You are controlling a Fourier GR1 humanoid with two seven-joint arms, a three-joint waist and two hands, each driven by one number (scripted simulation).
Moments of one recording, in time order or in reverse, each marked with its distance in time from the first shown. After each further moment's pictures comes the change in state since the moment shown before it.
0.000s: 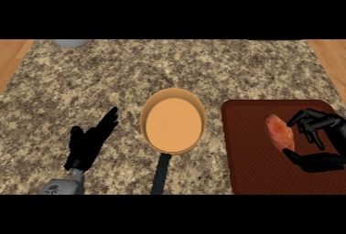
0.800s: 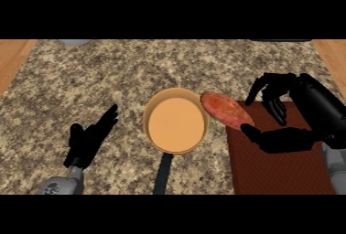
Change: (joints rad) left arm -0.014 -0.004 0.012 -0.017 -0.017 -0.015 0.018; right arm -0.321 0.079 0.197 -0.450 0.170 -0.012 0.729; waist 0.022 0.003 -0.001
